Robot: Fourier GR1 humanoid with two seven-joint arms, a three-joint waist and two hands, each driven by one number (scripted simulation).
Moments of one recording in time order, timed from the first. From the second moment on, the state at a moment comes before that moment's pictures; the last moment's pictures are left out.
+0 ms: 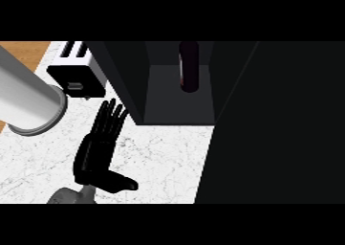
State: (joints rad) left arm -0.09 0.22 -0.35 -1.42 0.63 -0.02 -0.44; right arm 0.36 -0.77 0.63 -2.52 -0.01 -0.41 -0.01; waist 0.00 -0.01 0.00
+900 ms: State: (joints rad) left arm 0.05 0.45 -0.13 -1.52 0.74 -0.19 -0.42; right arm 0.29 -0.83 0.76 -2.51 -0.02 -0.23 0.00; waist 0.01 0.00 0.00
